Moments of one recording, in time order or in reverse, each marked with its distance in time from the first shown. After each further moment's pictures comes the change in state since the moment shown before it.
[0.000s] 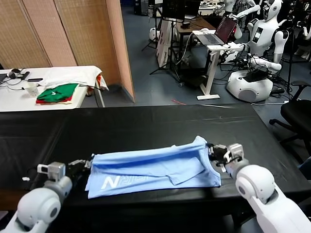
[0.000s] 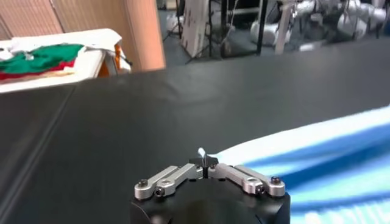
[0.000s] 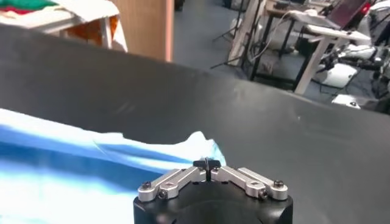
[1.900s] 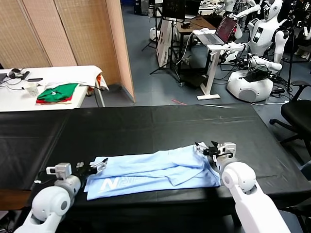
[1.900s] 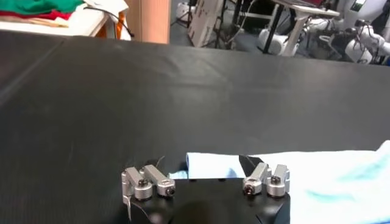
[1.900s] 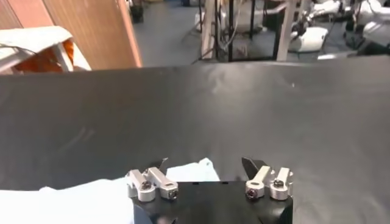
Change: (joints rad) left arm -0.151 -0.107 0.050 0.167 -0.123 -0.003 -0.009; right arm 0.211 0.264 0.001 -0.332 0.041 0.060 0.059
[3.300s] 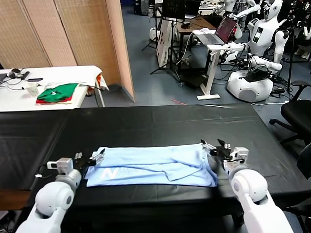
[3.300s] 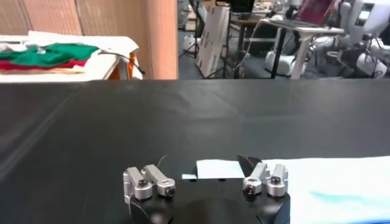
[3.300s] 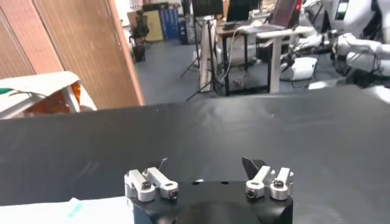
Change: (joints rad) left arm -0.013 -0.069 -0.032 0.007 0.138 -0.106 0.041; right arm -0.183 -0.015 0.190 0.190 -0.014 0.133 -0.098
